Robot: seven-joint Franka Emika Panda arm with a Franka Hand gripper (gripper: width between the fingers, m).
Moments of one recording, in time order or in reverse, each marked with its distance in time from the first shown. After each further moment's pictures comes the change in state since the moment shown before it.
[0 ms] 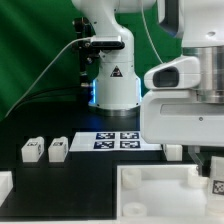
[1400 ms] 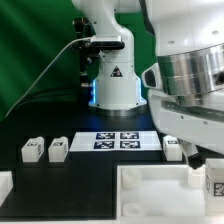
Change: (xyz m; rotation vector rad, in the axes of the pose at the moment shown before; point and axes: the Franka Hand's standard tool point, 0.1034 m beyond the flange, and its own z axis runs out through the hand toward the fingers) arm -0.009 0.008 0.002 0.074 -0.086 0.446
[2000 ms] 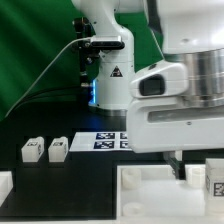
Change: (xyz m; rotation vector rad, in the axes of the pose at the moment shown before) arm 0.009 -0.004 -0.001 -0.076 0.016 -0.772
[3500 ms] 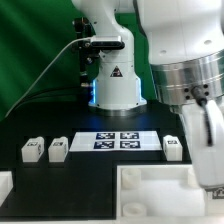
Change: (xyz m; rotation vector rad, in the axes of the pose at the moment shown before) arm -0.006 0.008 0.006 0.058 -0.097 1.606
